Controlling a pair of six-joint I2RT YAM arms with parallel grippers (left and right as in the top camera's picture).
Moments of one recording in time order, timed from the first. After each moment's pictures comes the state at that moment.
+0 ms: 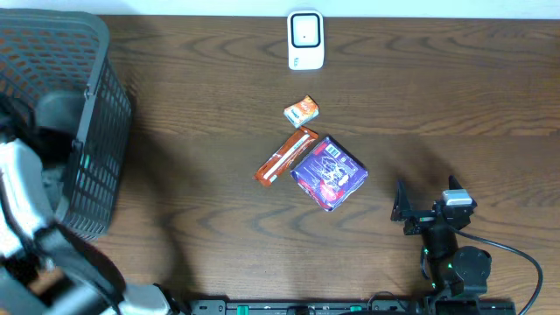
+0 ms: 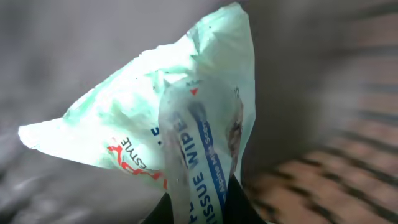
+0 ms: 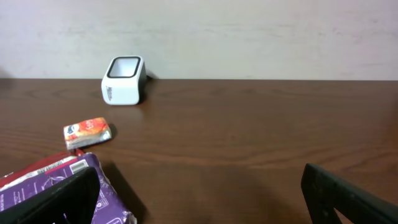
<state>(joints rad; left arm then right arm) 0.65 1.63 1.33 -0.84 0.13 -0.67 0.01 0.02 0.01 -0.07 -0.07 0.04</state>
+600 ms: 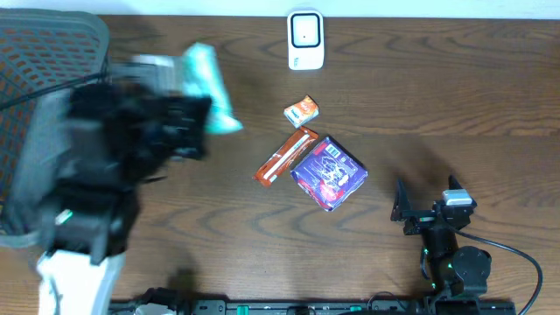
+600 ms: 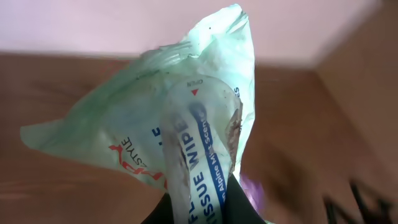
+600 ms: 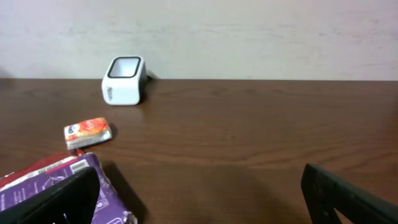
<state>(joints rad) -0.22 1.10 1.35 -0.79 0.36 -0.22 0.01 0.02 0.01 -0.07 -0.07 0.04</state>
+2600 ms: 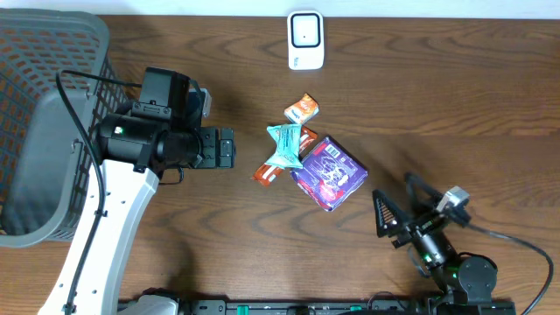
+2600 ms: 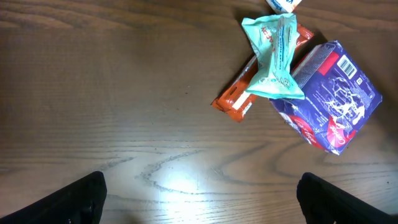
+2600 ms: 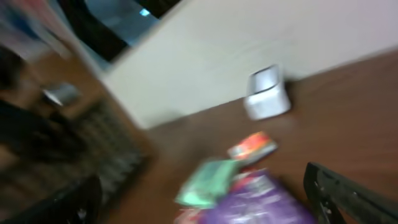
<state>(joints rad) -0.20 1.37 1.37 -1.20 0.17 -0.20 0.01 0.02 0.01 0.14 -0.54 0.72</state>
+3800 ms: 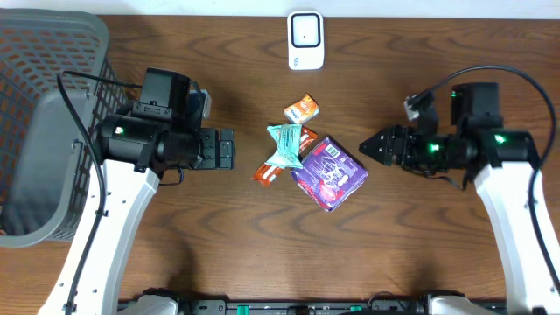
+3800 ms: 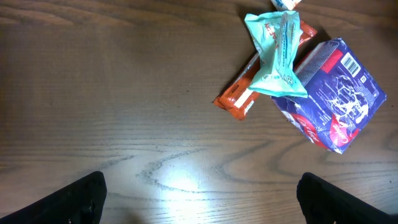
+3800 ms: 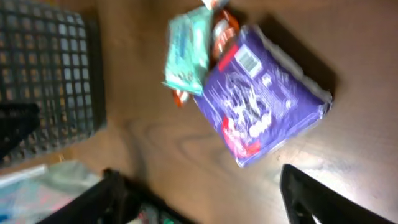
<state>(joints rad) -0.20 1.37 1.37 -1.20 0.17 -0.20 0.01 1.40 1.20 -1.05 -0.70 0.25</state>
